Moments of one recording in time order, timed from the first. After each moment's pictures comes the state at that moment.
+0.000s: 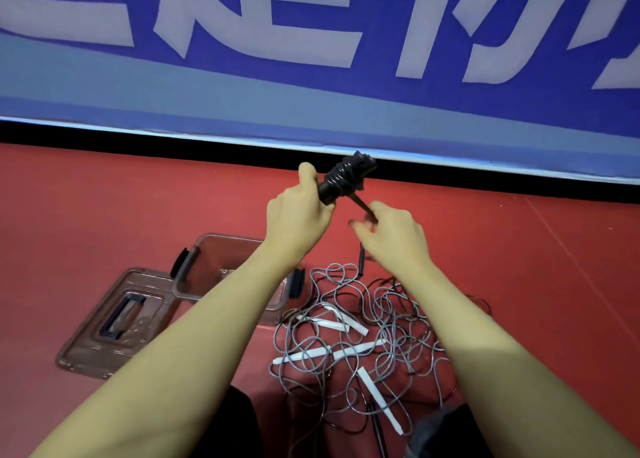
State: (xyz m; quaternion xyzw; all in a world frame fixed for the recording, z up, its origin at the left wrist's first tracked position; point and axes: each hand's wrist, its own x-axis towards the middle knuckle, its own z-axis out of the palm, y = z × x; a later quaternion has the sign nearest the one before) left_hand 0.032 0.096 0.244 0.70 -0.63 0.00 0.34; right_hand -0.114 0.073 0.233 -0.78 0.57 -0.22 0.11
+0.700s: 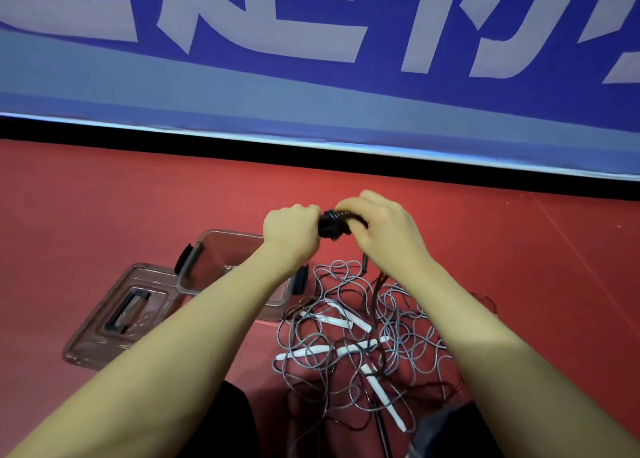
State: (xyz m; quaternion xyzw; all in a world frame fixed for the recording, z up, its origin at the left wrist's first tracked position) left_hand 0.044 0.094 0.217 0.73 -0.68 0.07 0.01; right_hand -0.105 0.085 0.240 -0.86 0.41 -0.30 0.08
